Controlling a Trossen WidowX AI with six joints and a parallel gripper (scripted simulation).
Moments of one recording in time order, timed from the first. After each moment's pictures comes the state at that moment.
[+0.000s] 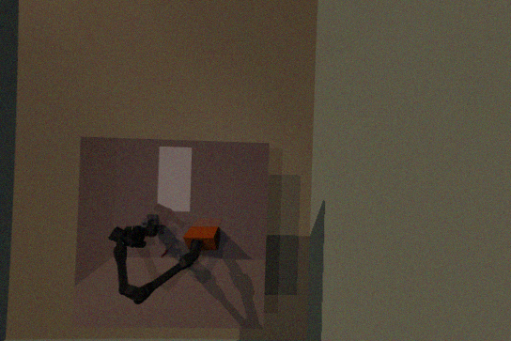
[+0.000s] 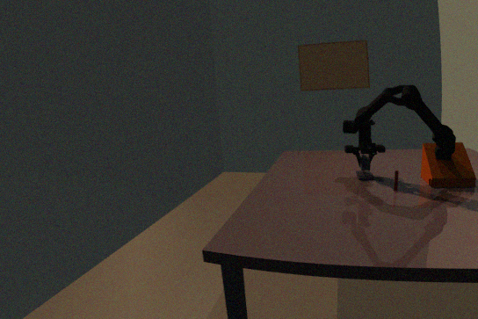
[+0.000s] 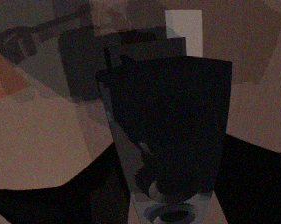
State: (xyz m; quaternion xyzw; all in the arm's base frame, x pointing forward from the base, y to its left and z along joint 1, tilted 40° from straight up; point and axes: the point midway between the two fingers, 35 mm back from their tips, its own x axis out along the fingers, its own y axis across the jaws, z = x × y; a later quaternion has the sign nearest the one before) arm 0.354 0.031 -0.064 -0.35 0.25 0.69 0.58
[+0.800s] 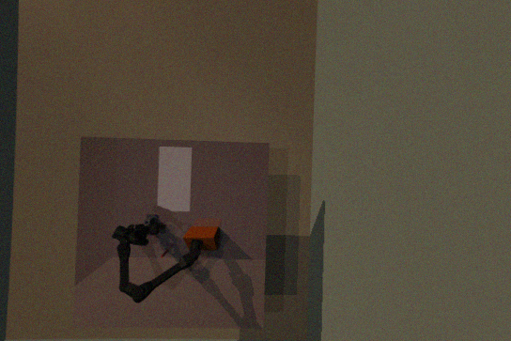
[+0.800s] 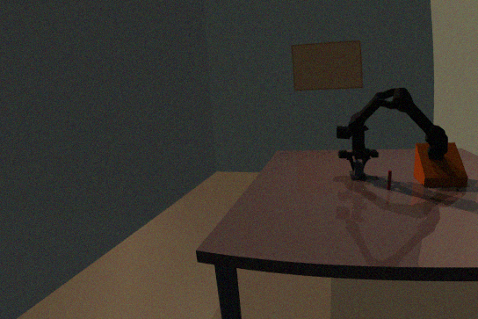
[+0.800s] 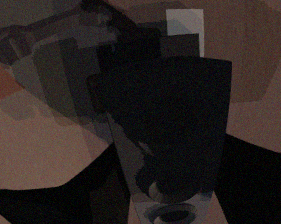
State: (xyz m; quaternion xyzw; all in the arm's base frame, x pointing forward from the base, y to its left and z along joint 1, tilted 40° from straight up) arm 0.350 0.047 -0.084 -0.35 0.25 0.69 0.58
